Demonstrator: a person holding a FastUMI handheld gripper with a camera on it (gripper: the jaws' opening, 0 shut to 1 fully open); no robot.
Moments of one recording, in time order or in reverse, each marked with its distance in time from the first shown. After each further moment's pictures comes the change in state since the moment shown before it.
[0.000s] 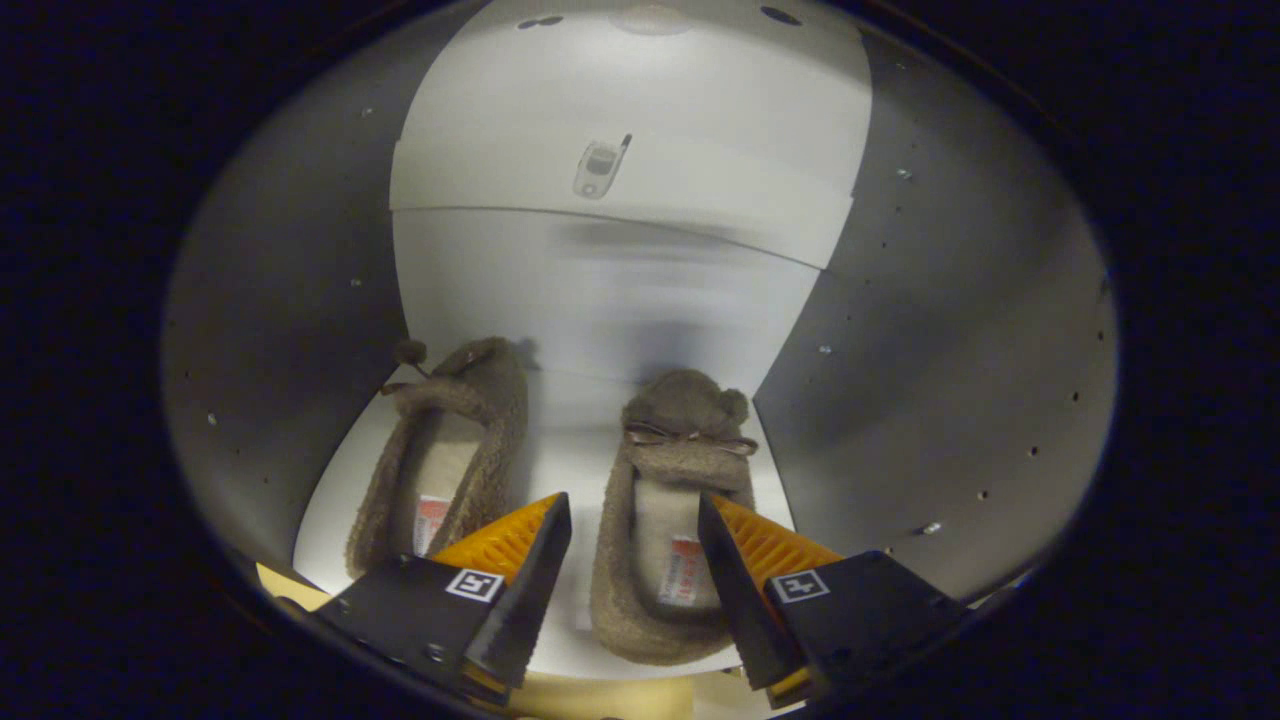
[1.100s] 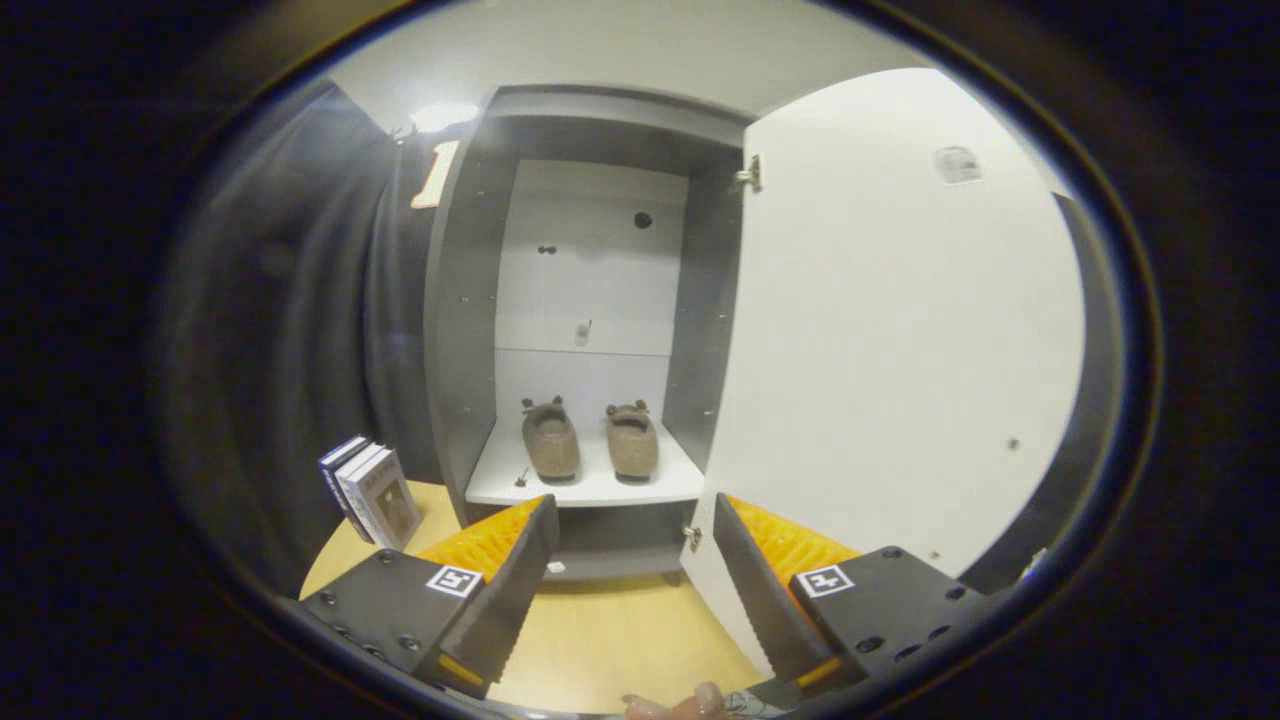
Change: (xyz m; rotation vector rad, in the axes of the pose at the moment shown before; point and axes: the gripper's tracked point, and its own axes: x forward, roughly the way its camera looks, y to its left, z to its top) arm -0.393 0.001 -0.117 0.209 -0.391 -0.183
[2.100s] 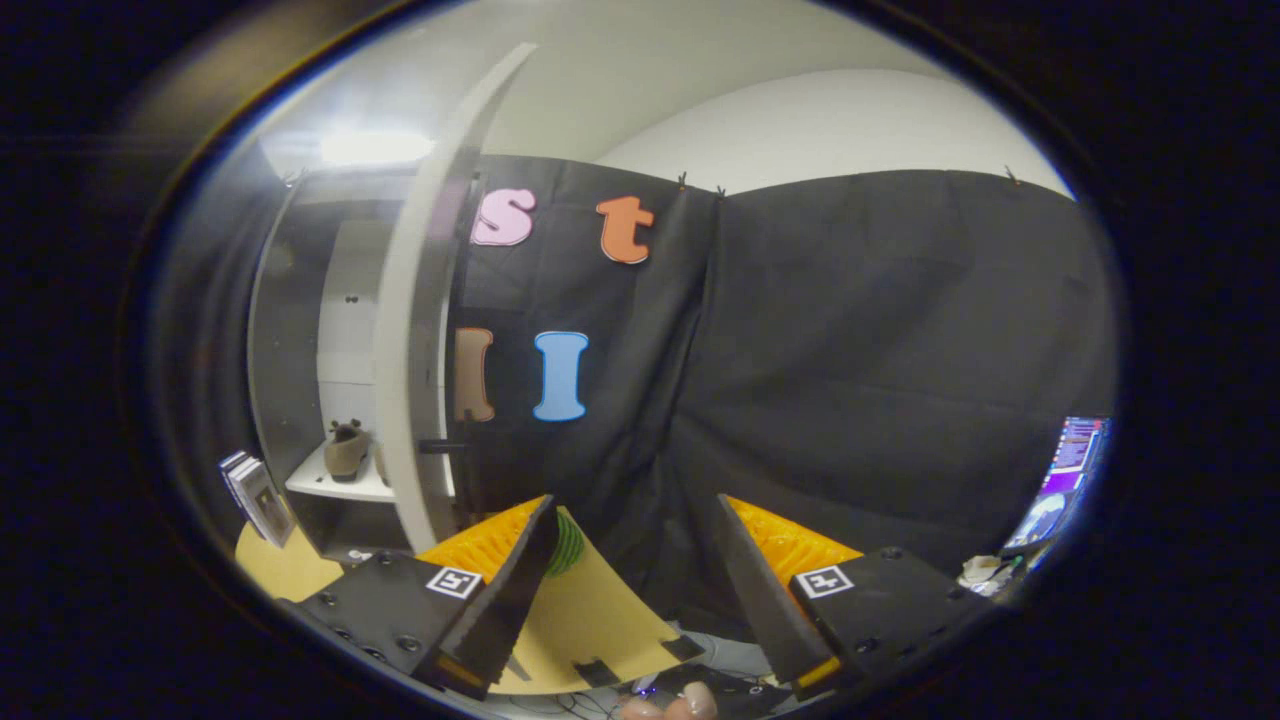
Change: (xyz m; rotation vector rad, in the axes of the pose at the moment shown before) arm -0.018 -0.348 0.011 0.048 -0.101 -0.236
